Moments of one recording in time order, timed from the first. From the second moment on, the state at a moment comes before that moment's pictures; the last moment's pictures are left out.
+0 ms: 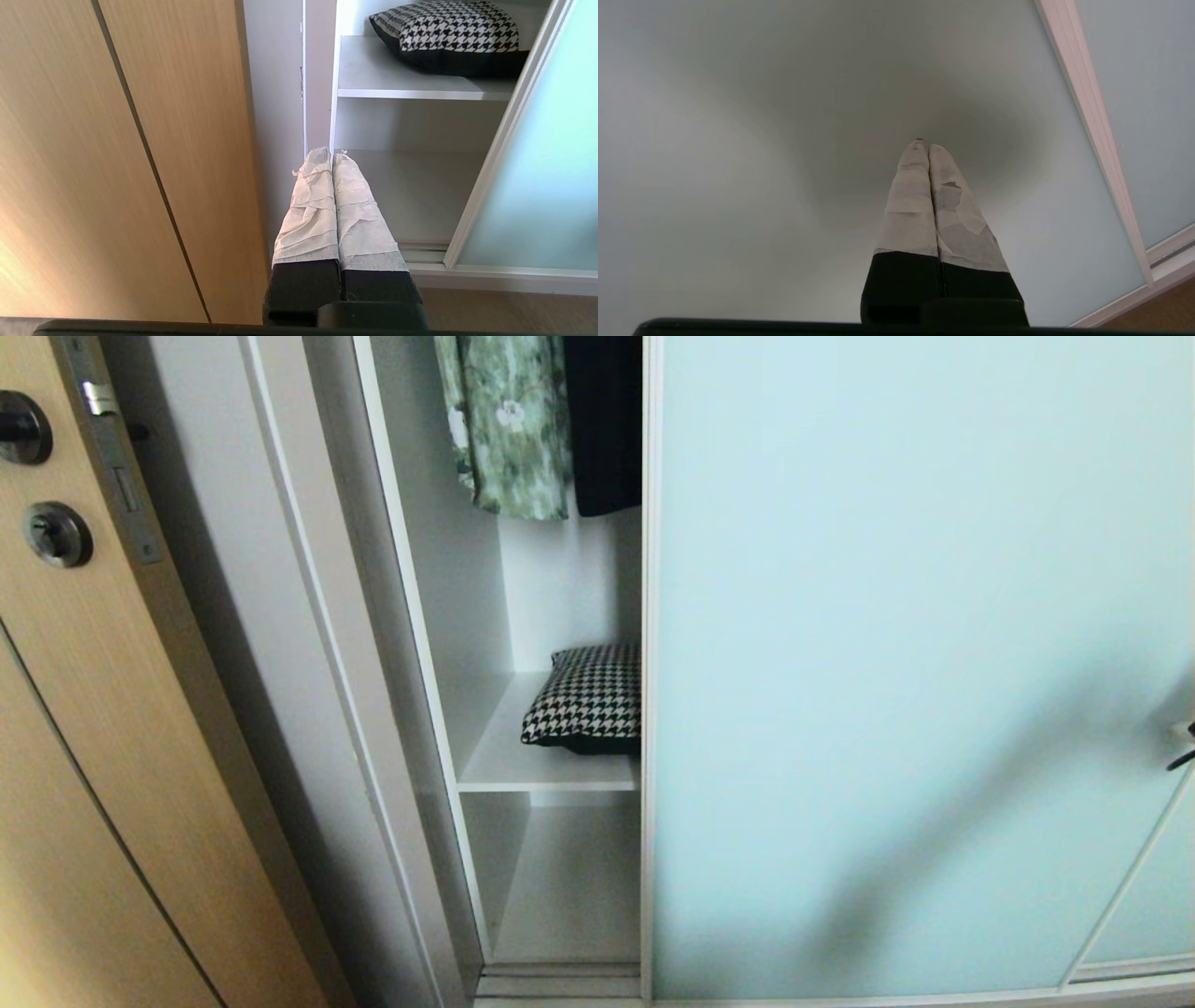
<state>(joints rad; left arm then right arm) 0.01 0.00 0.00 0.00 0.00 0.00 -0.78 2.55 -1.93 -0.28 0.51 0.47</state>
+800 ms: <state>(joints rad) 0.01 0.00 0.00 0.00 0.00 0.00 -0.70 2.37 -1.66 -0.25 0.54 0.46</state>
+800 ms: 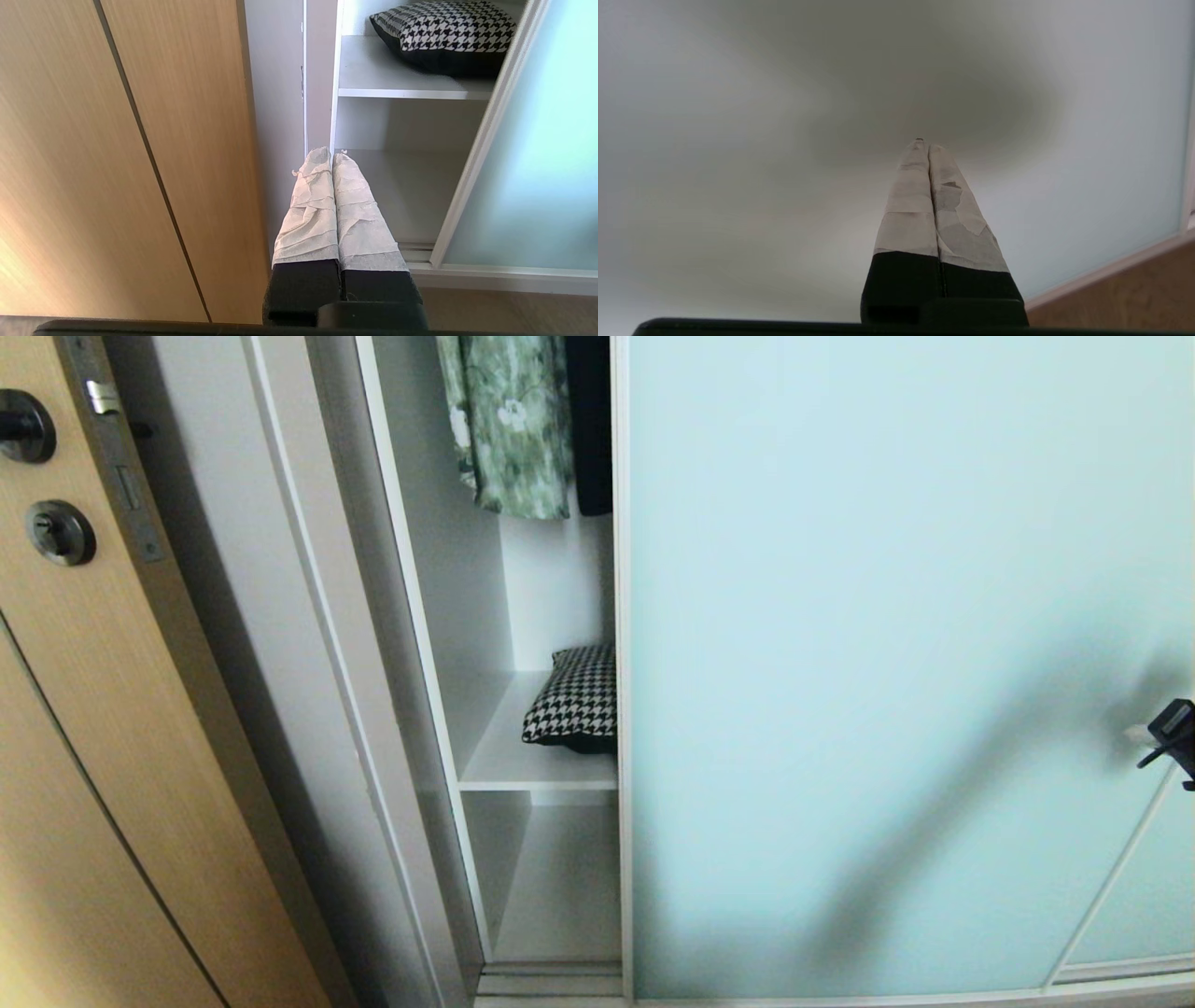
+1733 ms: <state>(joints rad) 0.01 0.00 0.00 0.00 0.00 0.00 -0.59 2.10 -1.34 -0.36 0.54 0.25</state>
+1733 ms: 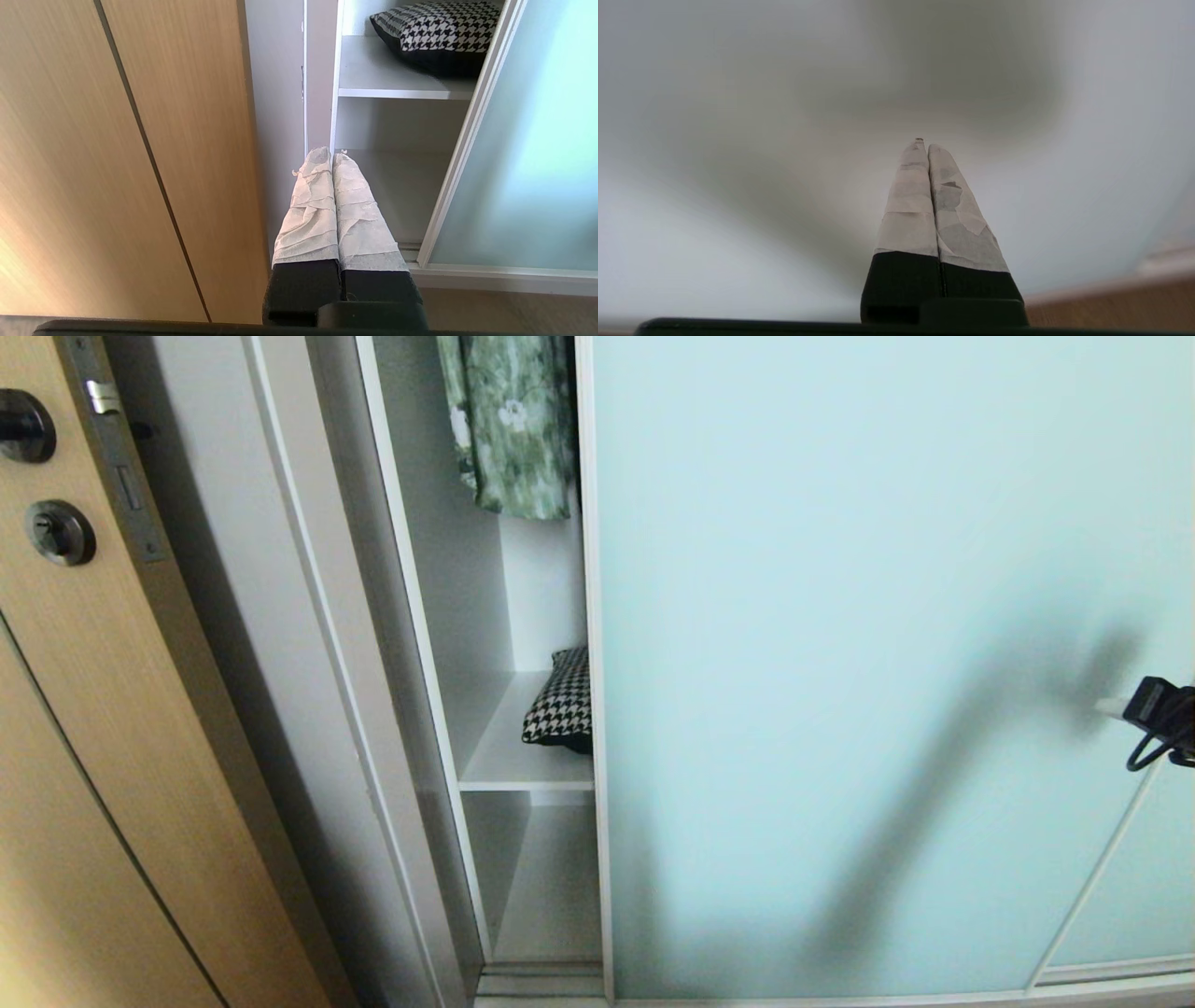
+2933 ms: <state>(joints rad) 0.01 0.00 0.00 0.00 0.00 0.00 -0.34 2.03 -1.17 -0.55 0.46 0.25</state>
